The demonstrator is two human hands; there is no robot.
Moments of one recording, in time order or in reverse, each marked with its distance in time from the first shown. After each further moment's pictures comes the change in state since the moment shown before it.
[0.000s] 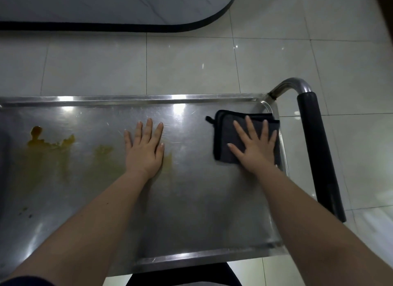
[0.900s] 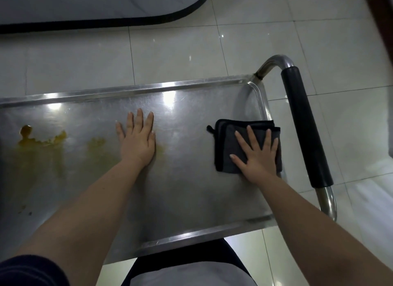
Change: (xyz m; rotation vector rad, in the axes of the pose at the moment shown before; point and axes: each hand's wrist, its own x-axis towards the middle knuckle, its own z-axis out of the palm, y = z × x) left_hand -0.005 0.007 -0.010 0.007 -0.030 0.002; right_hand -0.092 0.022 0.030 -0.016 -0.008 0.076
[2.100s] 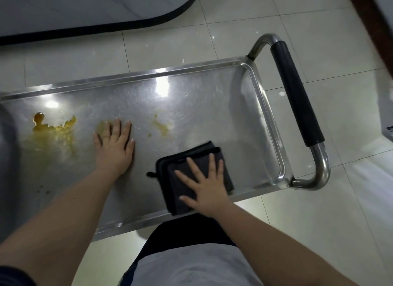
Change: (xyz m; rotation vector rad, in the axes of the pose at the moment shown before) left_hand -0.075 -0.085 0.001 0.057 -0.057 0.013; right_hand -0.143 -0.157 0.039 0.069 0.018 -0.389
